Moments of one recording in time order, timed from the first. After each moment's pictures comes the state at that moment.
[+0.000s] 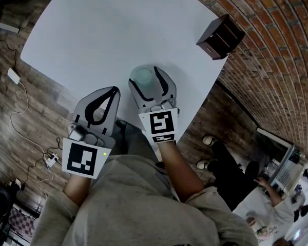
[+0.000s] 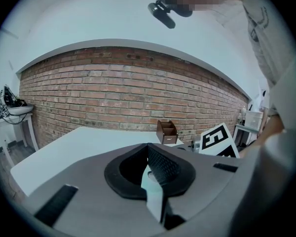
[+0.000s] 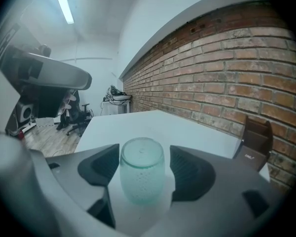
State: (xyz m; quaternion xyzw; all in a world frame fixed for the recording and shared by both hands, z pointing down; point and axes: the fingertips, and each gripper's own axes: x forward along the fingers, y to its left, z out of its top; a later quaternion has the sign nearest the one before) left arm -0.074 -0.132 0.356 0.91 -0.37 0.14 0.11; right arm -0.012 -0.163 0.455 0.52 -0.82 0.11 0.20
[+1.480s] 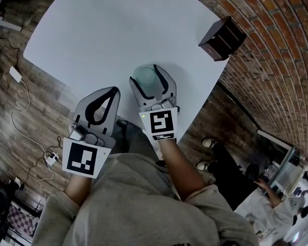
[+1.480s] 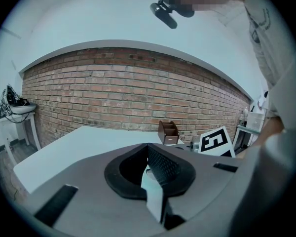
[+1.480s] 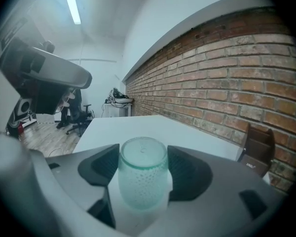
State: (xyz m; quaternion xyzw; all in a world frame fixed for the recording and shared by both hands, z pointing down) left arm -0.080 -0.130 0.354 0.91 -0.38 0.14 0.11; right arm -0.017 -0.169 0.450 0.52 -0.83 0.07 0.19
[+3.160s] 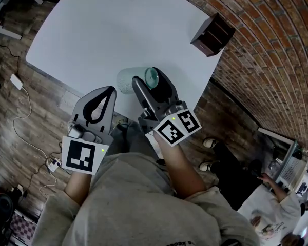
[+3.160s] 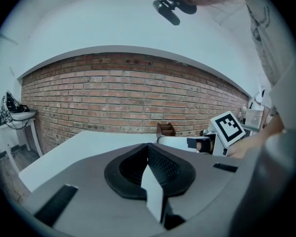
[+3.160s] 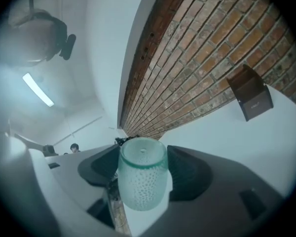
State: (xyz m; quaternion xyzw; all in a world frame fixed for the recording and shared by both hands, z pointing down) left arm -0.084 -0.113 0.335 0.91 -0.38 0.13 0.09; right arm 0.000 -0.143 0.371 0.49 -0.81 0.28 -0.14
